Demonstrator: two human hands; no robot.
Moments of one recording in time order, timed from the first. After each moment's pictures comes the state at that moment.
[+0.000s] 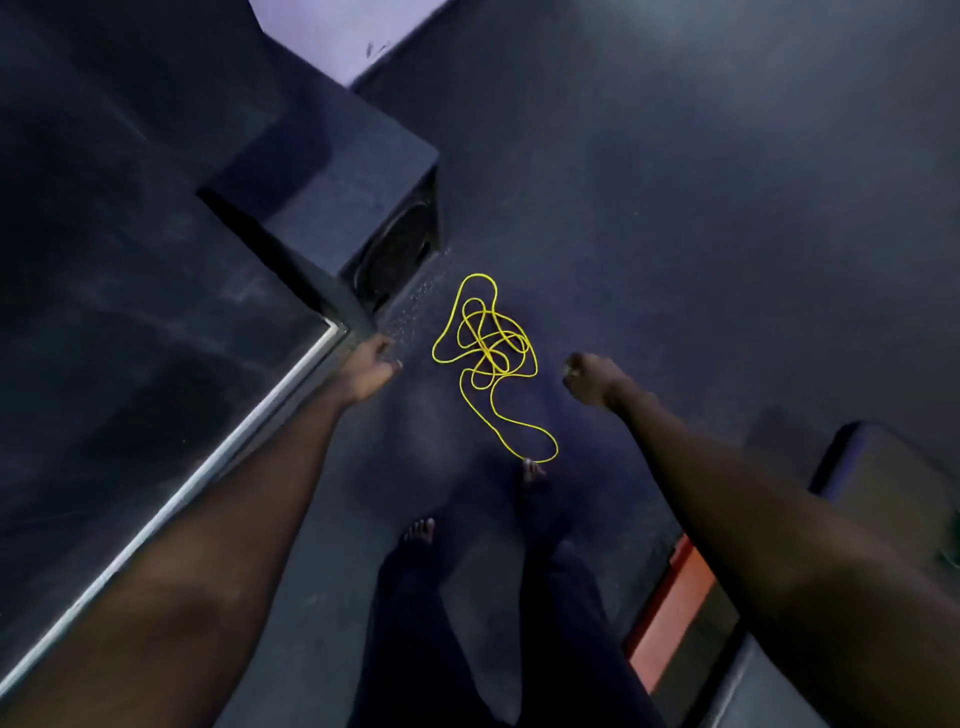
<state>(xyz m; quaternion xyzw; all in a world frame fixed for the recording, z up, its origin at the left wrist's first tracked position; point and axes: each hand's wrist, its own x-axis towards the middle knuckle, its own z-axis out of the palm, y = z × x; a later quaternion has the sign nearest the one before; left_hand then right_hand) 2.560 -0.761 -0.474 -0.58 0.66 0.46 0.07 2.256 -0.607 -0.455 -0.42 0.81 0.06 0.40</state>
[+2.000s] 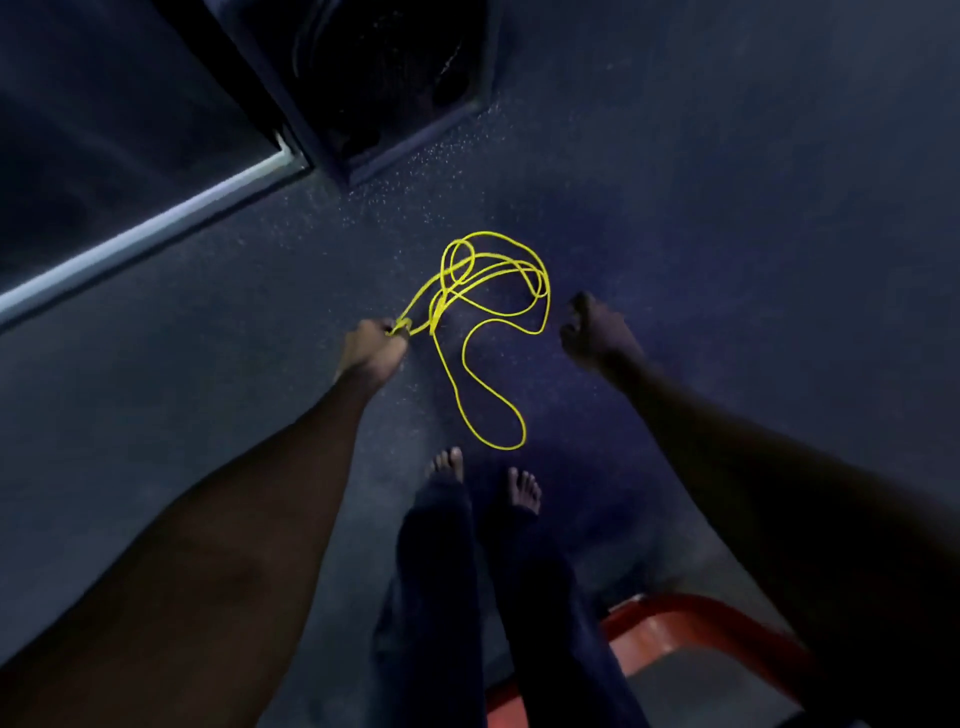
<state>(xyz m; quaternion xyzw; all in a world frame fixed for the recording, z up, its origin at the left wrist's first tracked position) 2.423 -0.683 -0.792 -0.78 0.44 0.45 -0.02 2.136 -0.675 -0.756 -0.56 0.74 0.03 0.38</state>
